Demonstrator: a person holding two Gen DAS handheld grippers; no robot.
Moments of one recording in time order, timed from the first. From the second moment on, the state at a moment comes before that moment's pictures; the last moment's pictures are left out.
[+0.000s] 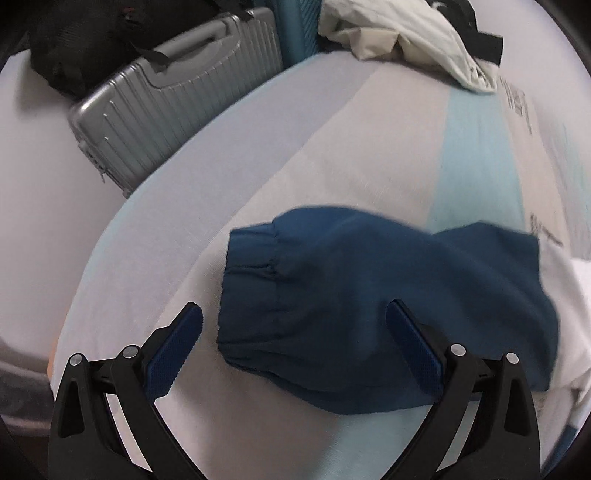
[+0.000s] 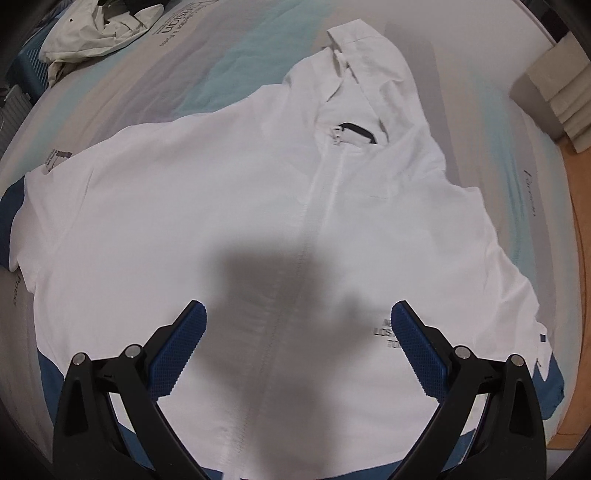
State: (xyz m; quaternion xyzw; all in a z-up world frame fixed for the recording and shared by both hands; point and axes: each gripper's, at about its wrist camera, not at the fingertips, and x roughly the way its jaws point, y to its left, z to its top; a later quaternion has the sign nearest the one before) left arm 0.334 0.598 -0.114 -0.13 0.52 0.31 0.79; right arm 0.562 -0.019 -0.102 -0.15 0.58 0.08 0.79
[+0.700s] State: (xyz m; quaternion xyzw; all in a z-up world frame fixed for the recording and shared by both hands) left arm 0.336 0.599 -0.136 -0.21 0.51 0.26 0.79; right arm 0.562 -0.022 -0.119 -0.14 0.58 0.09 0.80
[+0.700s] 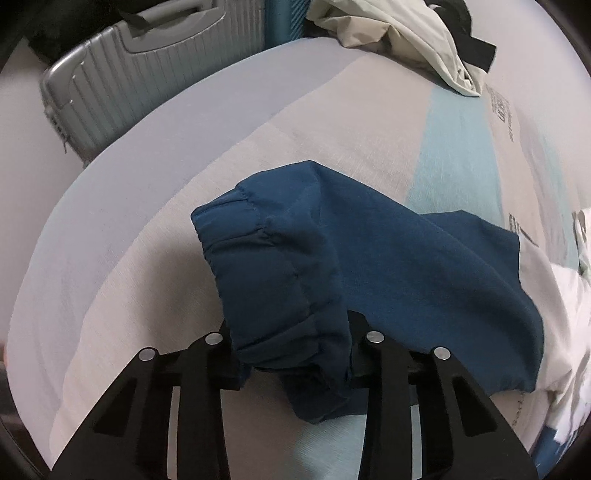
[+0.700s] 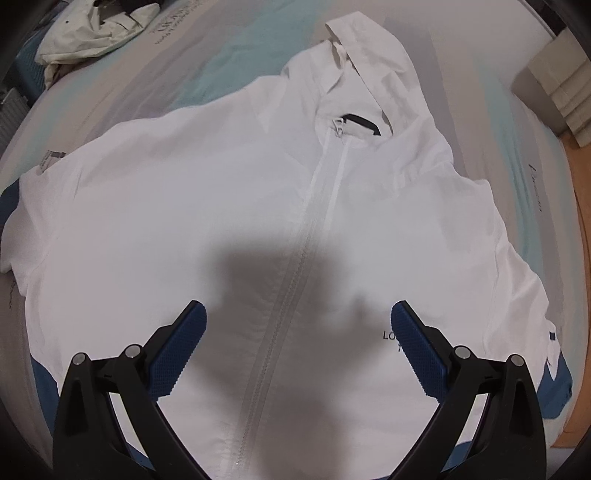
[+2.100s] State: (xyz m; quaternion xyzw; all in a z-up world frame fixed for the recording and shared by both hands) left arm 0.544 0.030 -0.069 -0.14 0.48 0.01 0.87; right arm 0.563 -0.279 -0.101 -0.05 0.54 0.02 0.84
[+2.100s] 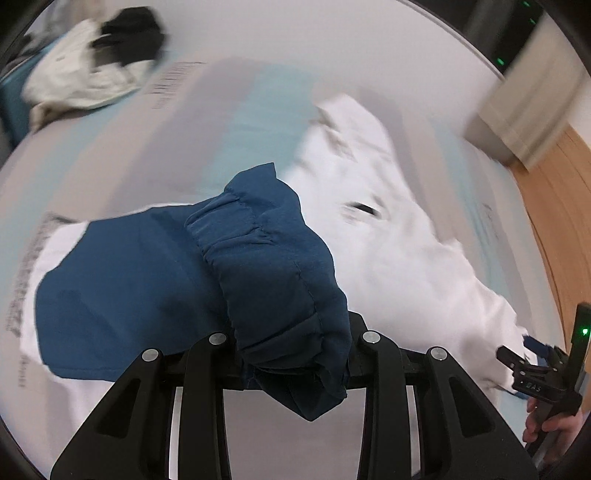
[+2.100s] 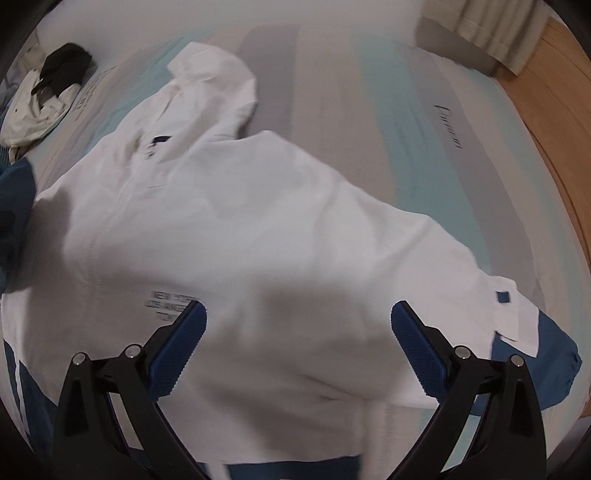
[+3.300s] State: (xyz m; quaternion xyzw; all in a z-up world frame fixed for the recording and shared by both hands) left arm 0.587 -0.272 -0.136 0.03 0.51 -0.14 0.85; right arm 0.460 -0.606 -0.109 0.01 0.55 -0.14 0.82
